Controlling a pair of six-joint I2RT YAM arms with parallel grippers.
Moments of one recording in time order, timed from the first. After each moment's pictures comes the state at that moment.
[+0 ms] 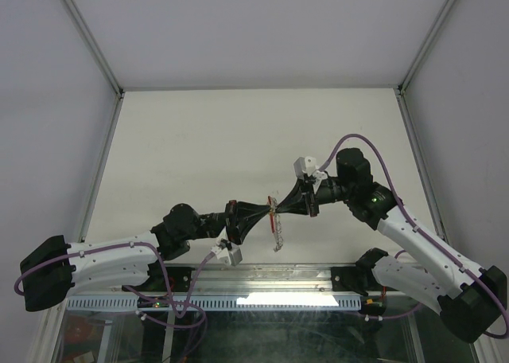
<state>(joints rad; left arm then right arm) -1.09 0.92 0.30 0.81 0.41 0.94 0.62 0.90 0.72 -0.20 -1.06 -0.23</state>
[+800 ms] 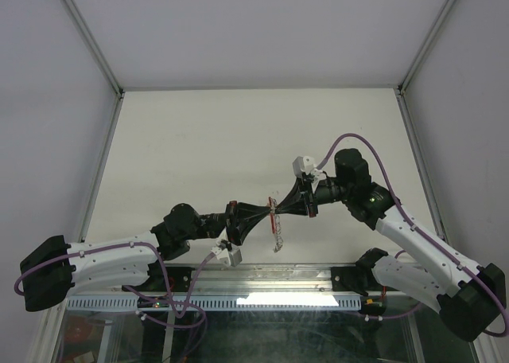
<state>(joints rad) -1.09 0.92 0.30 0.80 0.43 0.95 0.62 0.92 0.70 -0.17 -1.05 -0.18</state>
